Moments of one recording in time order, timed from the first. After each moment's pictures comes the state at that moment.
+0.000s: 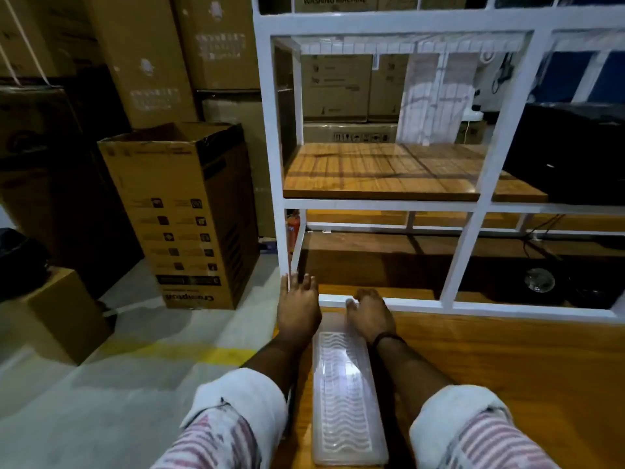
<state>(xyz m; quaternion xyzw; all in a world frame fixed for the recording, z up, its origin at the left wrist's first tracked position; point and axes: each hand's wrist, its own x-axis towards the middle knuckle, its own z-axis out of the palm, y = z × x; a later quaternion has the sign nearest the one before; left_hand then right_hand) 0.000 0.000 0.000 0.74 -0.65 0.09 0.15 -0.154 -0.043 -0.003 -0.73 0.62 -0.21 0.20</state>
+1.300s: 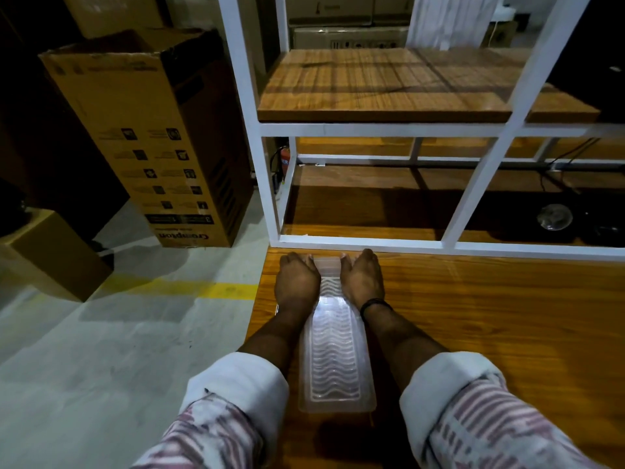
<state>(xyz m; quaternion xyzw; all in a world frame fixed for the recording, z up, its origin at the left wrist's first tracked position) -0.031 -0.002 -0.051 0.83 -0.45 -0.11 0.31 -0.150 -0.045 -0.061 -0.62 0.67 -0.30 0.27</state>
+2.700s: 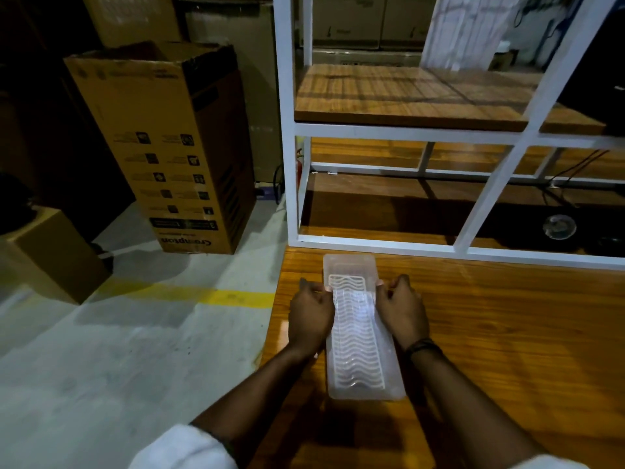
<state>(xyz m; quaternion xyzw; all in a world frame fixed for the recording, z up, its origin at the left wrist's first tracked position) -0.025 0.095 -0.048 0.72 -0.40 -0.30 0.48 -0.185 0.032 -0.055 -0.62 0.69 -0.29 0.25</state>
